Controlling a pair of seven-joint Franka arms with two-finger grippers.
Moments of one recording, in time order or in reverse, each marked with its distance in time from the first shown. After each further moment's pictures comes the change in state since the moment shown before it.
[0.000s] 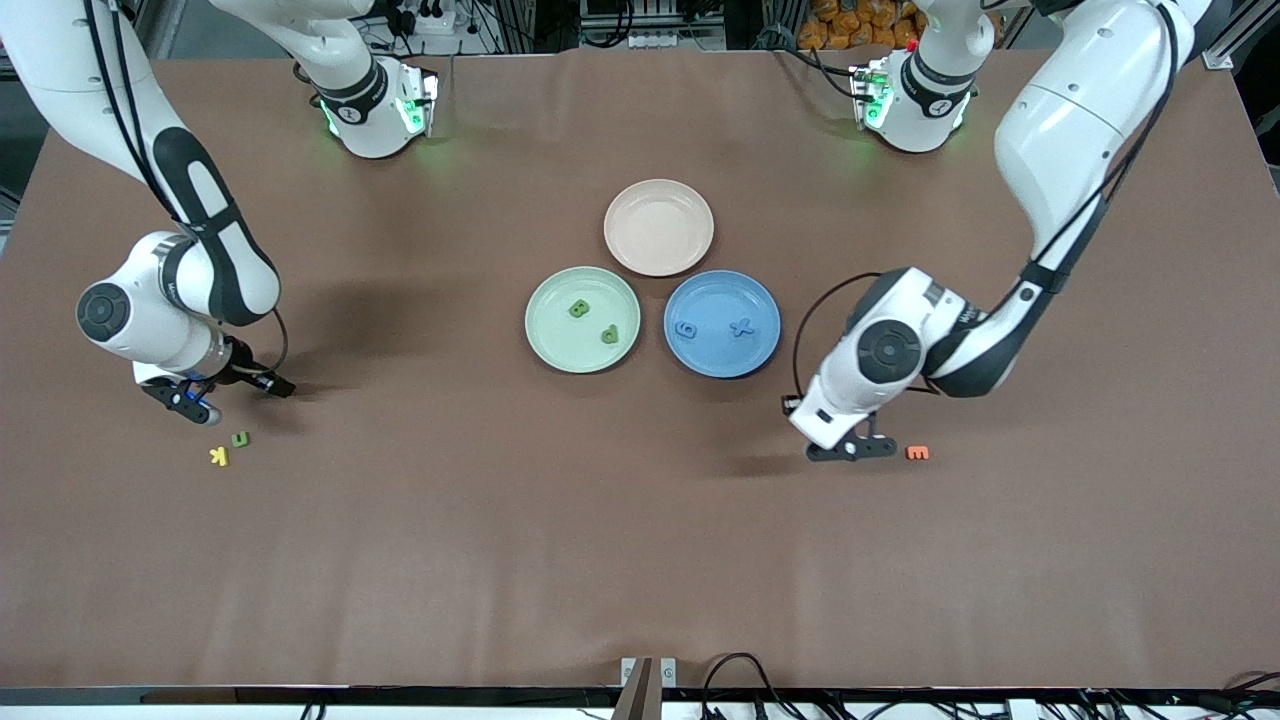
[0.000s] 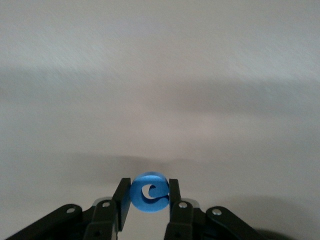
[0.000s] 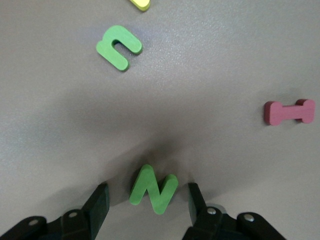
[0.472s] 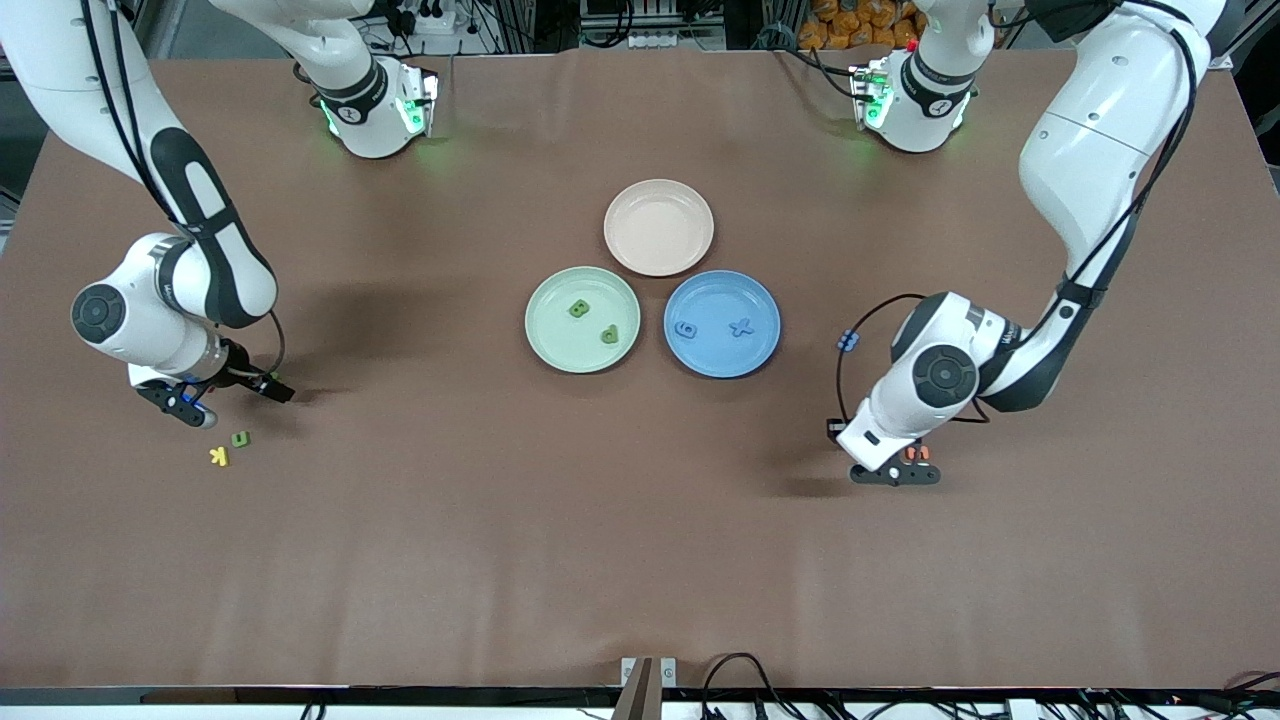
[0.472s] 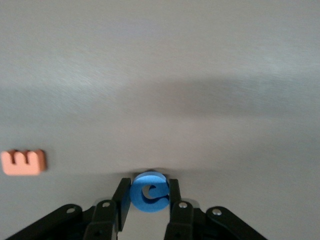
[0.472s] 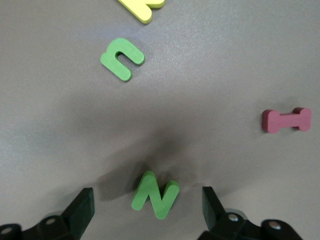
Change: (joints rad) left arm 0.024 0.023 0.124 -0.002 0.000 0.125 0.206; right arm 0.000 0.002 -0.002 0.013 0.000 -0.002 0.000
